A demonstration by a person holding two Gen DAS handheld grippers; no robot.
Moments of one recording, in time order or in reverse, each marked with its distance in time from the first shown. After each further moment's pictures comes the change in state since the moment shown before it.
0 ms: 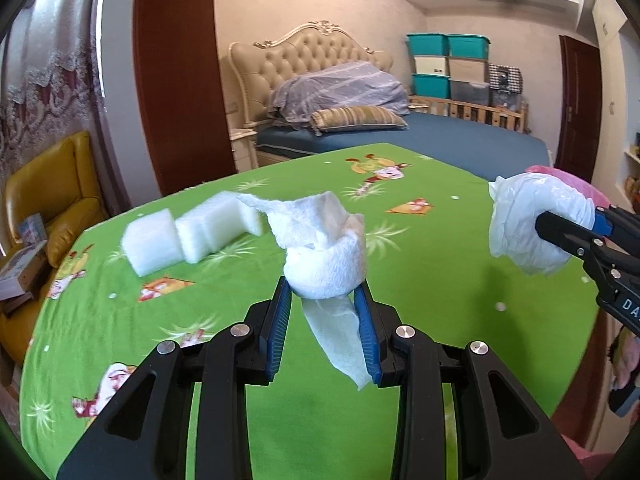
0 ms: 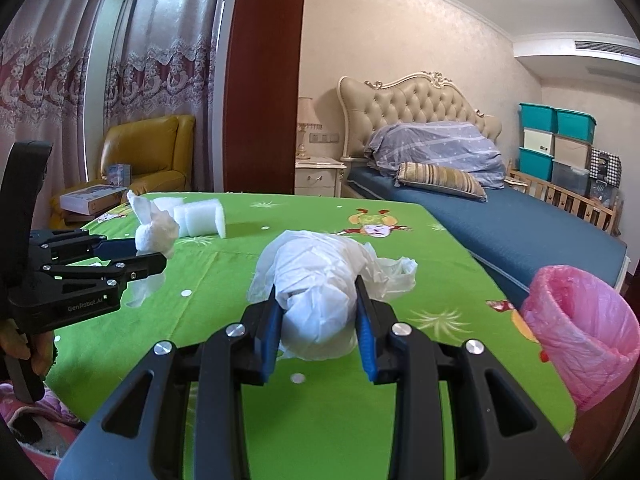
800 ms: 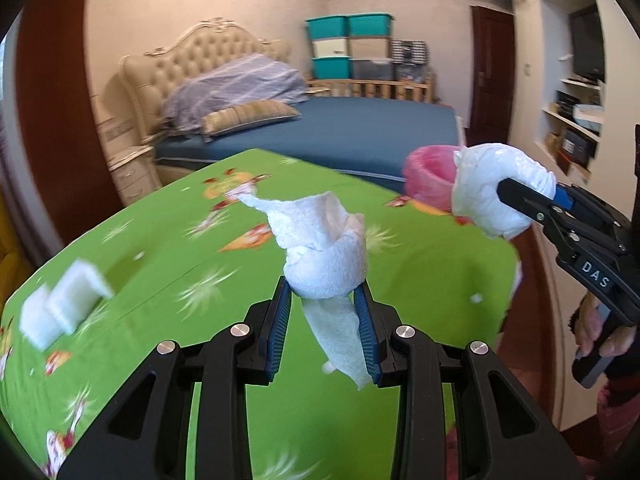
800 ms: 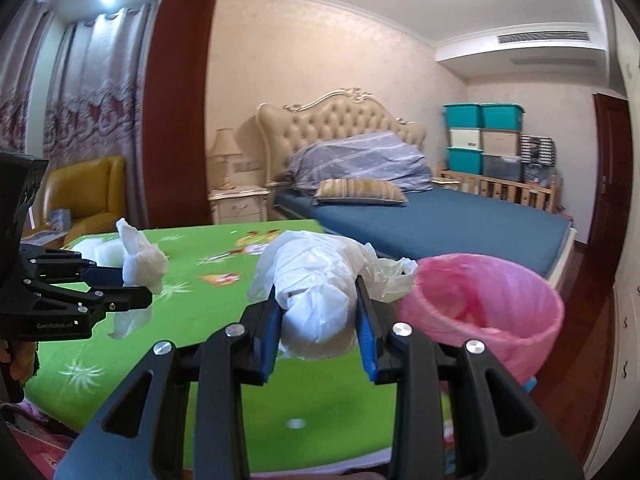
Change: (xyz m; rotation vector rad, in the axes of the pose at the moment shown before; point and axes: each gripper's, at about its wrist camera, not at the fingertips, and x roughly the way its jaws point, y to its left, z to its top) left arm 0.021 -0.122 0.051 0.194 0.050 -0.317; right arm -0.063 -0.130 -0.015 0.139 -0.094 -0.235
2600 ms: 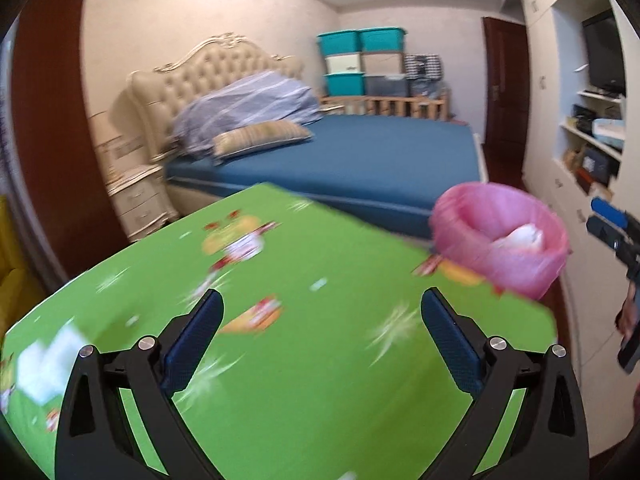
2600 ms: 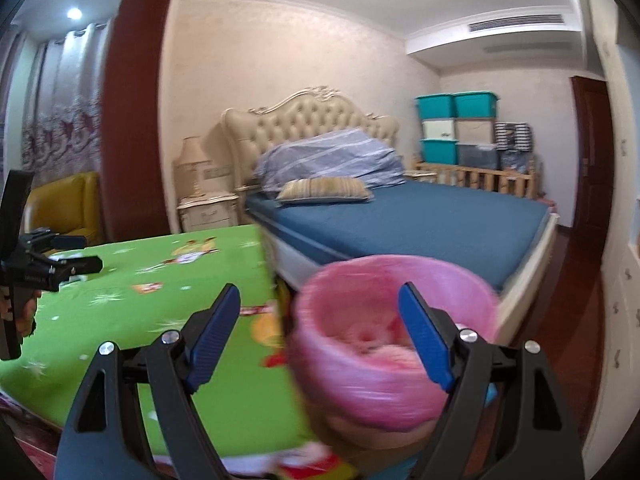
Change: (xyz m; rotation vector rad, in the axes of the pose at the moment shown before) left arm 0.052 0.015 0.051 -0.024 -0.061 0.103; right arm 0.036 -0.100 0.002 0.057 0.011 -0.036
